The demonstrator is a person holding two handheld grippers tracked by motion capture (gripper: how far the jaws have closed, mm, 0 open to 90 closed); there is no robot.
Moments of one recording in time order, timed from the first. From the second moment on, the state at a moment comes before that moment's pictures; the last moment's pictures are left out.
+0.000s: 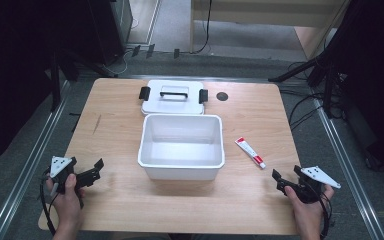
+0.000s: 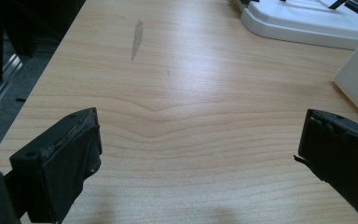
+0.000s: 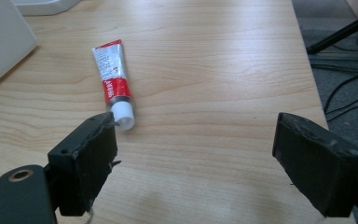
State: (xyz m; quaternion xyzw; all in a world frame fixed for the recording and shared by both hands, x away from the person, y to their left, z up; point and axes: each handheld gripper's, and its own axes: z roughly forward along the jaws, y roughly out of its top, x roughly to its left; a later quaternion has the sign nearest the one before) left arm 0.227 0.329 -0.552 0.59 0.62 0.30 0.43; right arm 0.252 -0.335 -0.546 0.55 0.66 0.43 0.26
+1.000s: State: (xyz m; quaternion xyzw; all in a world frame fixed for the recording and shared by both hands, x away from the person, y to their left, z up) left arm 0.227 0.332 -0.552 0.58 0.62 0.29 0.44; right arm 0.275 -0.329 -0.515 0.55 0.76 0.31 0.17
